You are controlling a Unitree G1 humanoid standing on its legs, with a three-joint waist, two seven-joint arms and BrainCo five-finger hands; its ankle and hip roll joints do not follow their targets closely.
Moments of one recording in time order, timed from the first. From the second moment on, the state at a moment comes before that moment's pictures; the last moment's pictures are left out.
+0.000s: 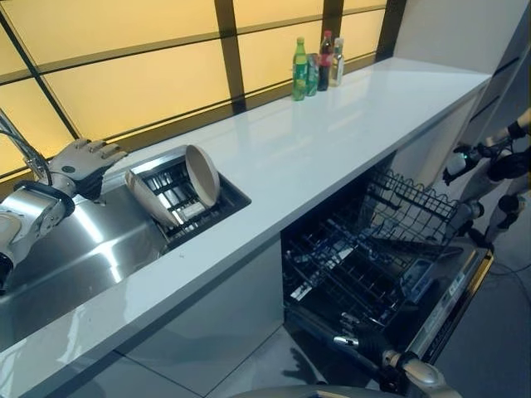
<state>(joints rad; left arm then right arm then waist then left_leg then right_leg) -0.65 1.25 -0.61 0.65 0.78 -0.22 0.22 0.20 -0.45 0.35 0.51 0.43 -0.10 0.40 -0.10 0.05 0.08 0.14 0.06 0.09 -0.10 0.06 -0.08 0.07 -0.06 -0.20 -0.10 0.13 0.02</state>
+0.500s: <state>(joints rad) -0.65 1.23 -0.64 0.69 0.87 -0.22 0.21 0.19 -0.49 0.33 0.51 0.44 -0.10 0.40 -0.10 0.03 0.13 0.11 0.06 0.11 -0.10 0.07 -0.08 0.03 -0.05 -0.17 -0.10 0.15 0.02</state>
